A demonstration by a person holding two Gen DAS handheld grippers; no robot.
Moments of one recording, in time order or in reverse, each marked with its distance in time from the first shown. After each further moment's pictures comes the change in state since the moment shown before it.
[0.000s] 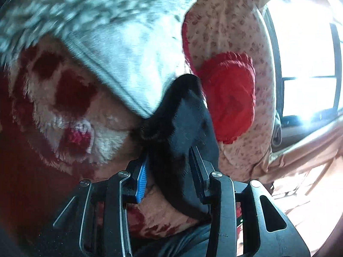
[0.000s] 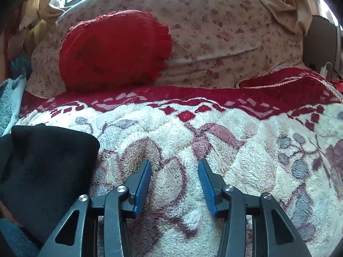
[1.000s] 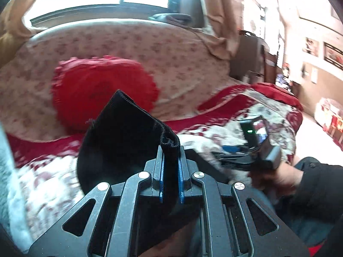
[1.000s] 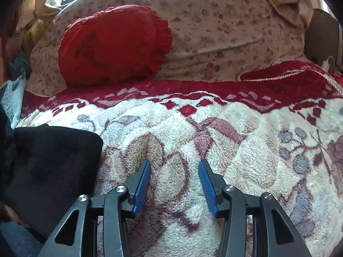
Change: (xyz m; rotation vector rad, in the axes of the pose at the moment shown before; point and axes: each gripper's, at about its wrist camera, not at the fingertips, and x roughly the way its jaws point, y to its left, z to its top) left arm 0.092 -0.262 -0.189 1.403 0.098 -0.018; right arm -0.001 -0.002 0.002 0.032 0.056 0.030
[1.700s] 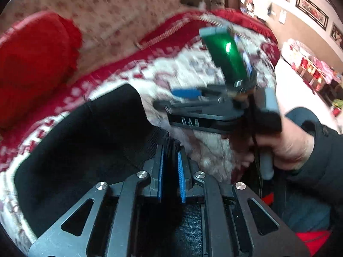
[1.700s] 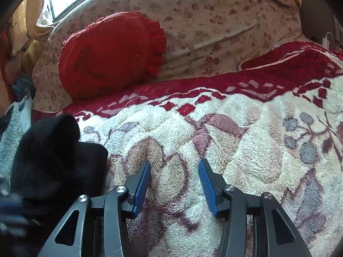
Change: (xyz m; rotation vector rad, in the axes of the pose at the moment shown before) left arm 0.146 -0.074 -0.011 0.177 0.492 -0.272; right arm -0.002 -0.016 0.004 0.117 0.021 0.087
